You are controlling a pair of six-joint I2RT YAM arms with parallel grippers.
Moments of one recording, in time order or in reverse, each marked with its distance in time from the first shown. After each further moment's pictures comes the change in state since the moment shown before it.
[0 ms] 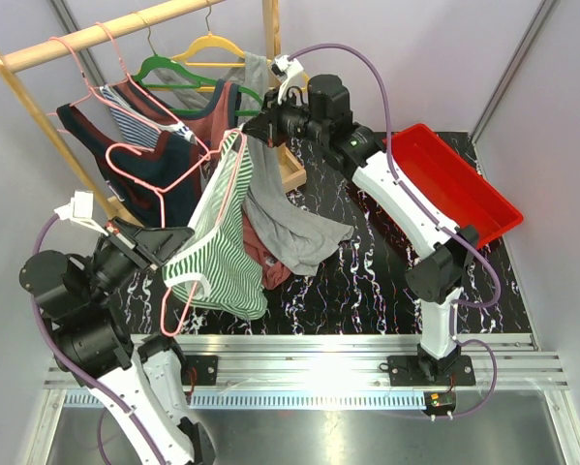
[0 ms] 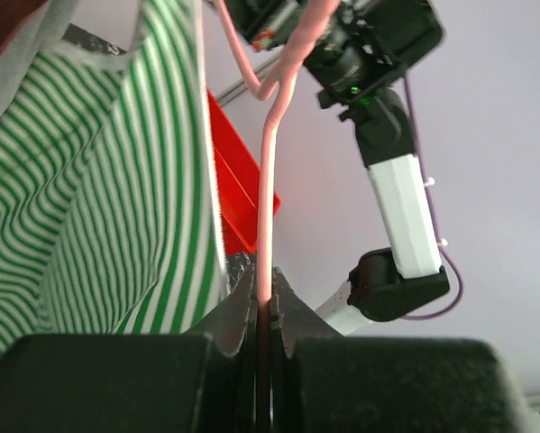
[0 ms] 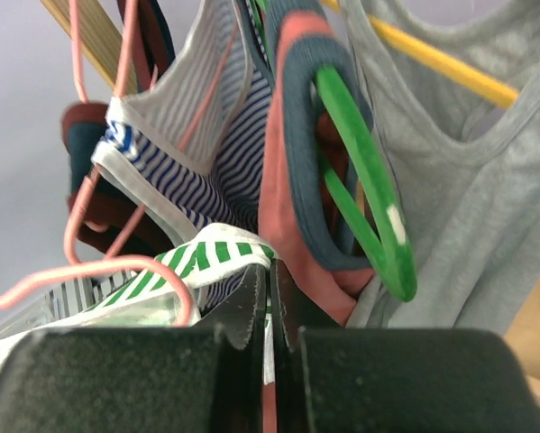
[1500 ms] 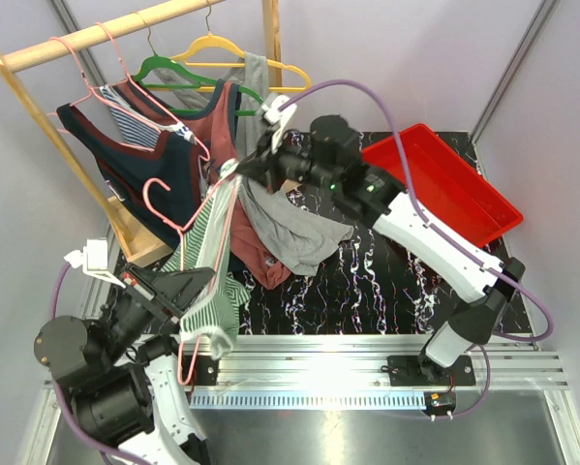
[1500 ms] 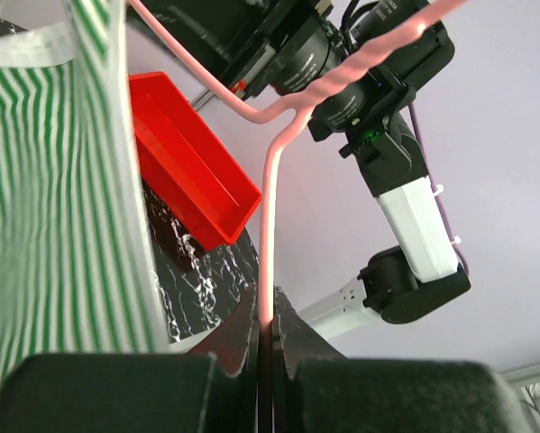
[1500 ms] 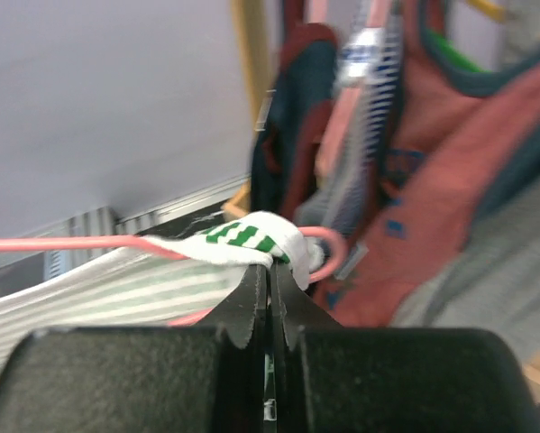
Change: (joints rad) left arm -0.063 -0.173 0.129 -0.184 -0.016 -0.032; right arm 0.250 -0.332 -0.365 0.039 0.108 -0.190
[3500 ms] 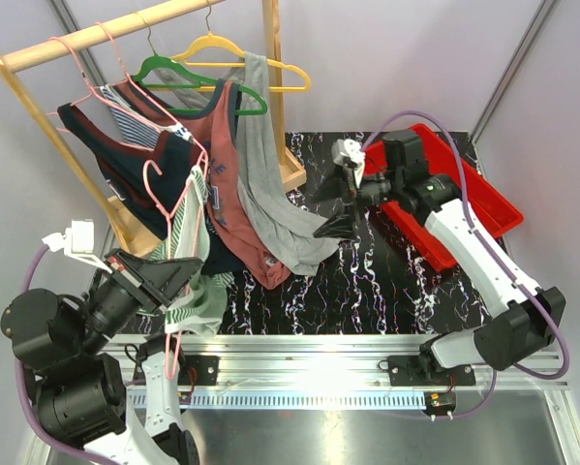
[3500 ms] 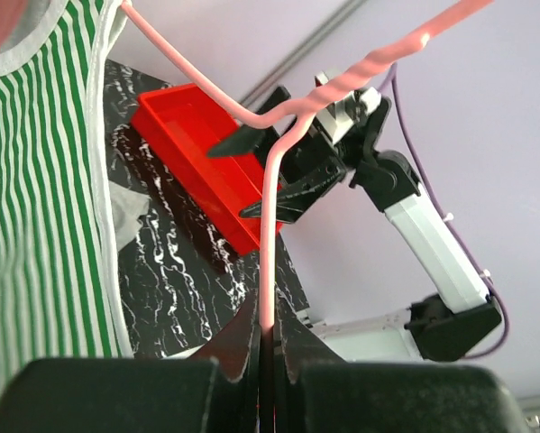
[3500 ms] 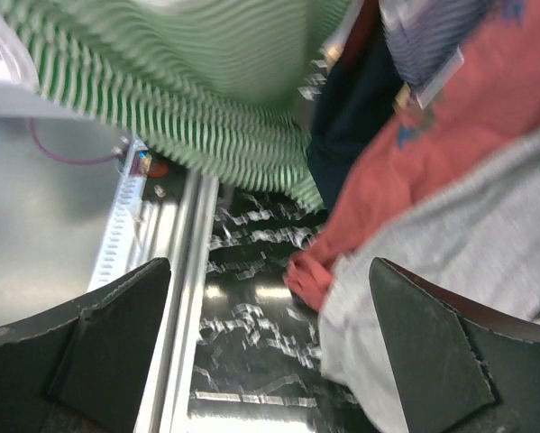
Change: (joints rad) left arm -0.067 0.204 0.261 -0.244 -0.113 0.224; right arm -0.515 -0.235 -0.428 -0.310 -0.868 -0.485
